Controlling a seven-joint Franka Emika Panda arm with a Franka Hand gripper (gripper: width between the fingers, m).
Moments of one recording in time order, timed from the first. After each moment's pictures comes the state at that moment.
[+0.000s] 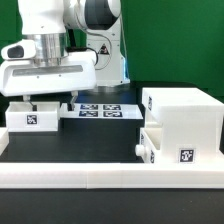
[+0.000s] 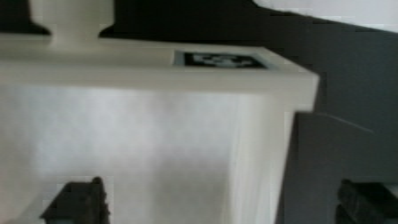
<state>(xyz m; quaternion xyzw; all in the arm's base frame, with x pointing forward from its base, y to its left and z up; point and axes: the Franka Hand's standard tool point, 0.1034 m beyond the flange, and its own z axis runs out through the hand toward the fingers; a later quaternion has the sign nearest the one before) 0.391 -0.132 0.019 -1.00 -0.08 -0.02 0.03</state>
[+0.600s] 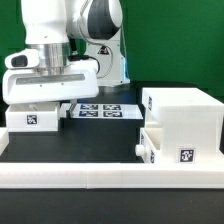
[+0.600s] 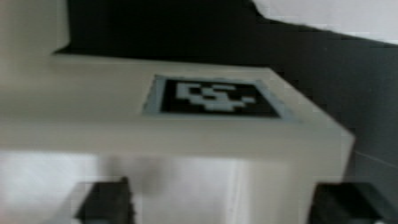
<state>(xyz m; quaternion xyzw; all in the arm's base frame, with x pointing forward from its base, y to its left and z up) 0.388 -0.130 0.005 -1.00 -0.08 -0.03 0.02</state>
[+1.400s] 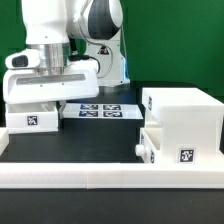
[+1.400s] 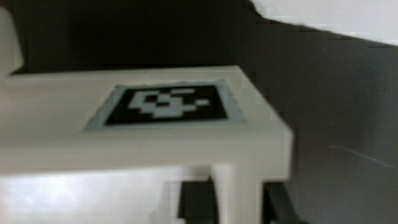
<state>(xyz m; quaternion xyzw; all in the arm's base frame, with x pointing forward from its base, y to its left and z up) 0.388 -0.129 0.005 -1.00 -0.09 -0.03 0.02</state>
